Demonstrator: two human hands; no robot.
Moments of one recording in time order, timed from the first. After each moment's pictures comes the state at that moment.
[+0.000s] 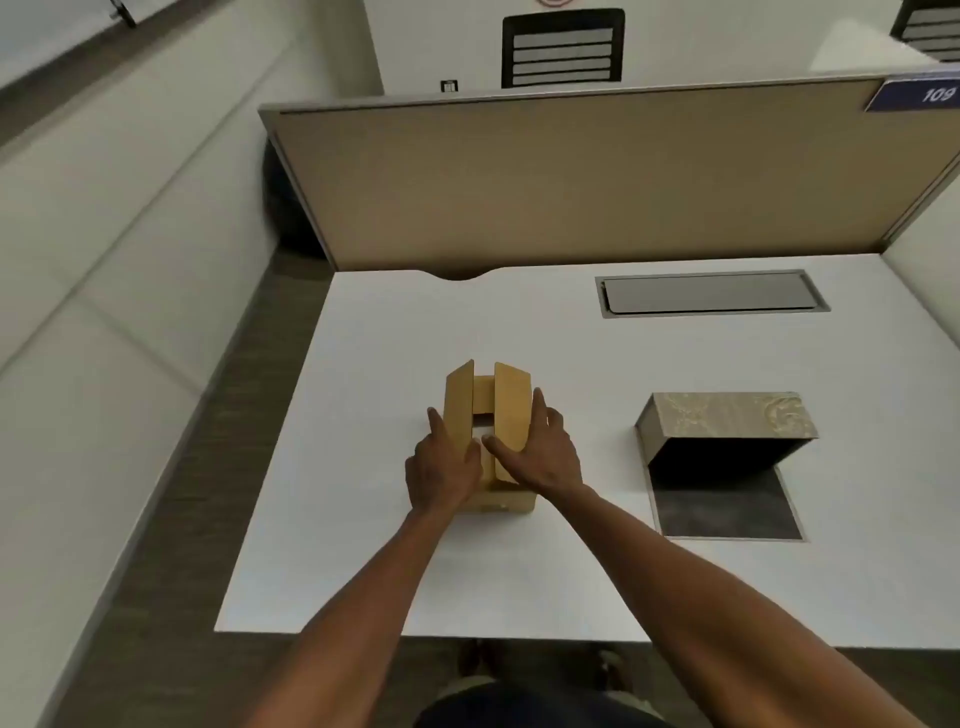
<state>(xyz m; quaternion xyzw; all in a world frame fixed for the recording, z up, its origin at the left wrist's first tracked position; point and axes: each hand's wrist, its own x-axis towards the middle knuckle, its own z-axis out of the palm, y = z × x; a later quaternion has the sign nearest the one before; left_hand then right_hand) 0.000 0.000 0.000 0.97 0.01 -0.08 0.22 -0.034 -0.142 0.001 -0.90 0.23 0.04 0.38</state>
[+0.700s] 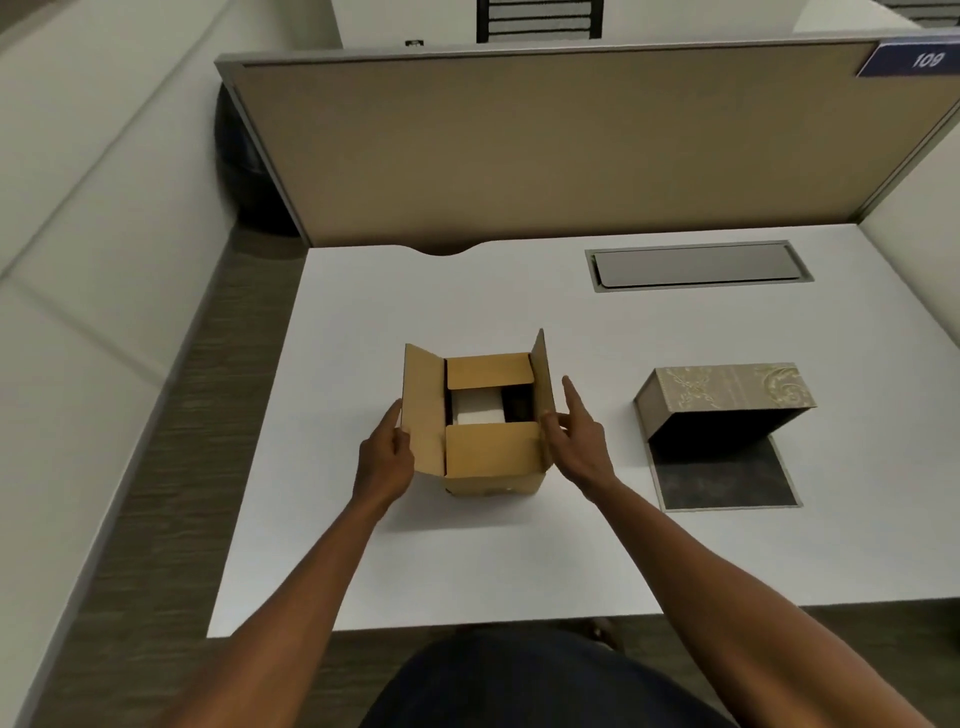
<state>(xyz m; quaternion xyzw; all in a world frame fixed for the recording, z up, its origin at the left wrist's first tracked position) 0.036 0.094 -0.026 0.88 -0.01 -0.15 0.45 -0.051 -0.165 -0.026 -0.81 0.27 -0.03 0.51</state>
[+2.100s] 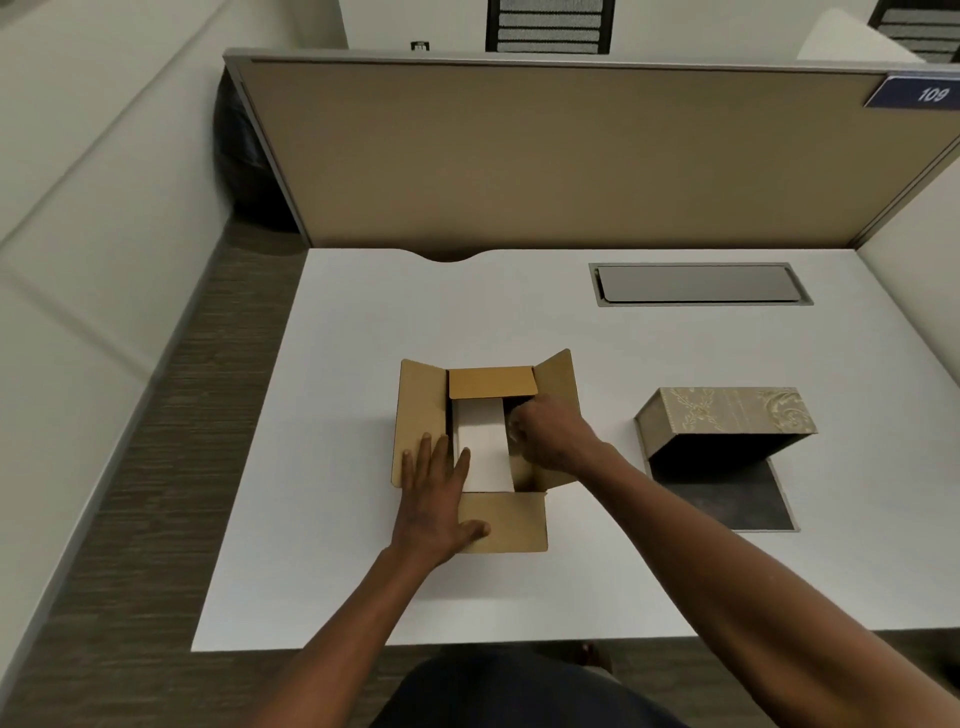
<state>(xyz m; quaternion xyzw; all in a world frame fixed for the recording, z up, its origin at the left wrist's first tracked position) -0.009 0.061 -0.042 0.95 -0.27 -0.16 0.07 0.009 -0.155 0.017 -0.98 0.00 0.12 0.13</state>
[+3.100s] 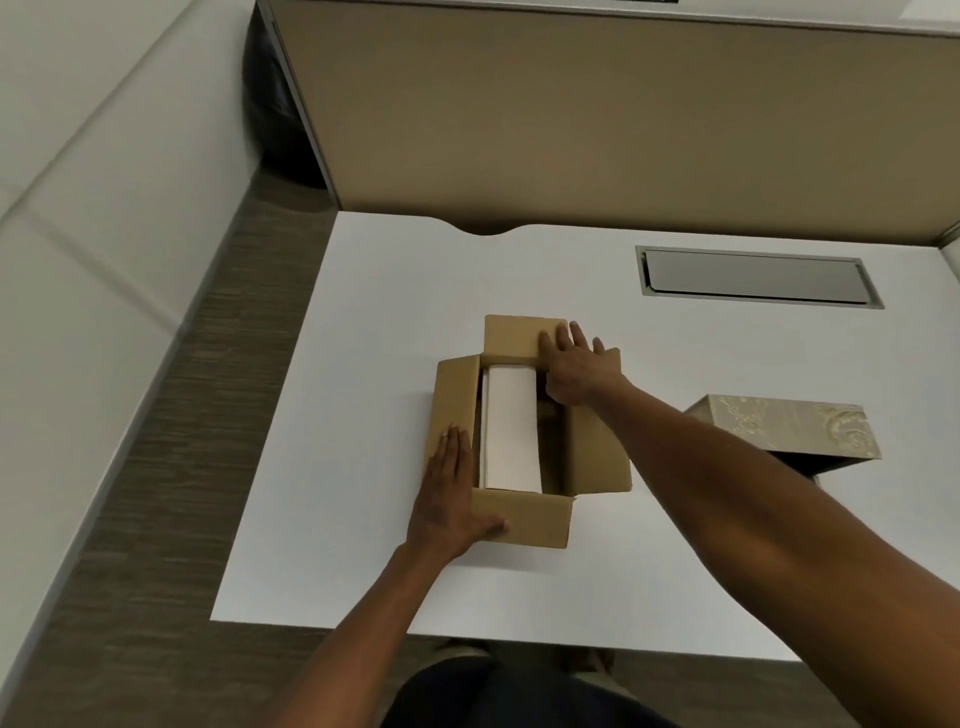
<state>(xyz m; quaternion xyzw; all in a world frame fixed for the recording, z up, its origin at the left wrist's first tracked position) 0.002 0.068 -0.078 0.94 -0.19 -0.20 0.21 0.111 -0.186 -0.012 -0.96 0.06 0.26 0.03</state>
